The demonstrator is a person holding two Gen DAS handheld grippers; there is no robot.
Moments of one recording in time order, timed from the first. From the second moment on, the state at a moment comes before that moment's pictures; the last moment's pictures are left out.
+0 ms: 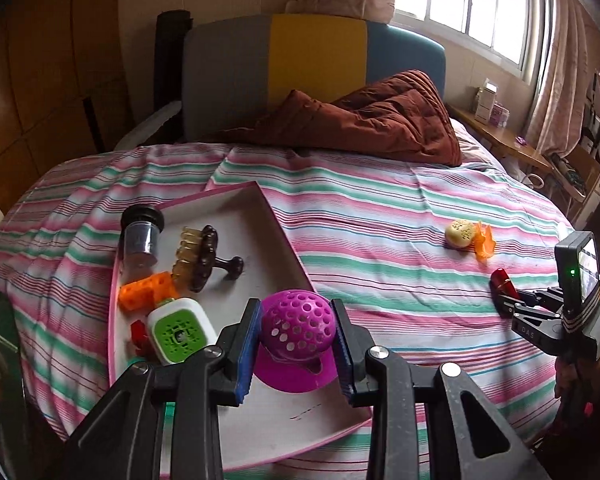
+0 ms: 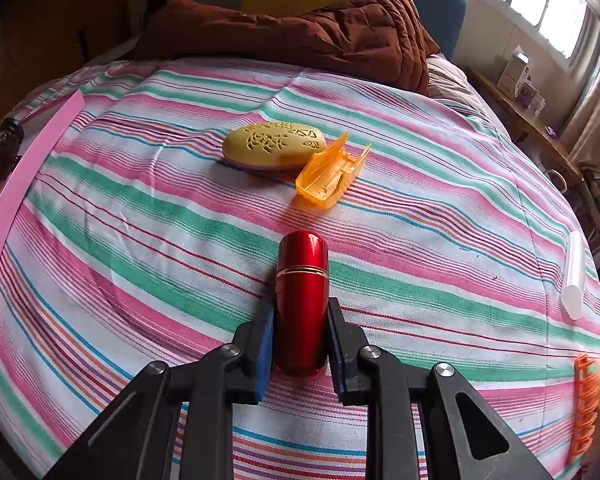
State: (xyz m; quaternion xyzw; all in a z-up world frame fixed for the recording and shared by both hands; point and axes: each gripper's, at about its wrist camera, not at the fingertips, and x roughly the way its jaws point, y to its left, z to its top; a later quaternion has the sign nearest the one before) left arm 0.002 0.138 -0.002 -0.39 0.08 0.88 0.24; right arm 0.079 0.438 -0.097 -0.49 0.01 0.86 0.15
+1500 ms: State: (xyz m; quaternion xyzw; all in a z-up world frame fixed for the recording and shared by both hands) left arm -0.077 0.154 -0.053 -0.44 0.11 0.86 0.23; right arm 0.074 0.438 -0.095 -0.49 0.01 0.86 0.16
